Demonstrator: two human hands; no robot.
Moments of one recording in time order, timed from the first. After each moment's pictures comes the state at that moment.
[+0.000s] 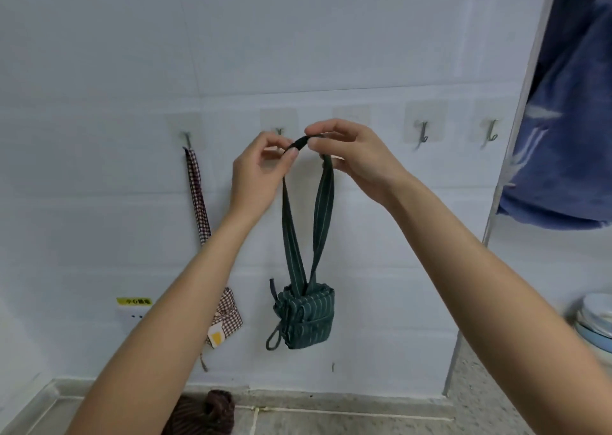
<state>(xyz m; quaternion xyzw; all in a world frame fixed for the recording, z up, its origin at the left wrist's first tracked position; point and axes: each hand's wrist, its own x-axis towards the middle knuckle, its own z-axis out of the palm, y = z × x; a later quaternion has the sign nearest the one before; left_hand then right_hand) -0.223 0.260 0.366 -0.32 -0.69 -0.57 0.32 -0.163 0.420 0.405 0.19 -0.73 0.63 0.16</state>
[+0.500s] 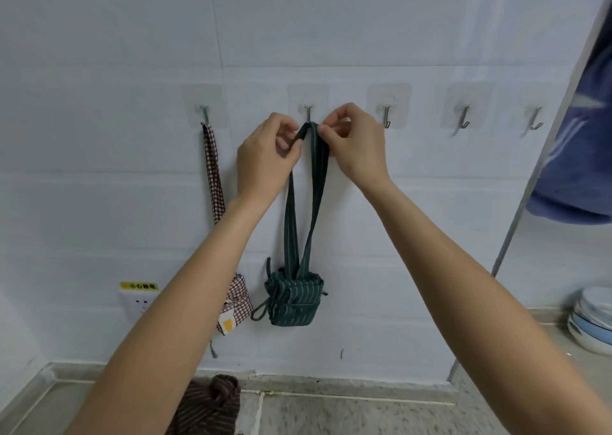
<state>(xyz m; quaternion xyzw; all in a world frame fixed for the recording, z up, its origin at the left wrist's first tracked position) -0.267 0.238 0.354 -0.29 -0.73 -0.42 0.45 -0.223 0.374 0.382 0.05 -0.78 0.47 0.41</state>
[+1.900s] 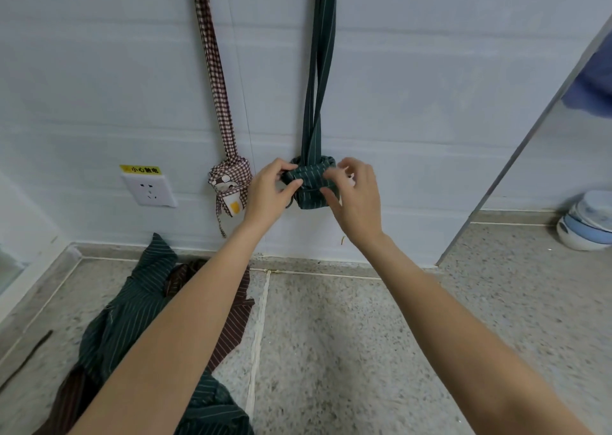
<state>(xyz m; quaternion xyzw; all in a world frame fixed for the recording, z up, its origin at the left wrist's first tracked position) -0.217 0.205 0.130 -0.20 -0.85 -0.47 0.15 -0.169 0.369 0.119 0.11 -0.87 0.16 0.45</state>
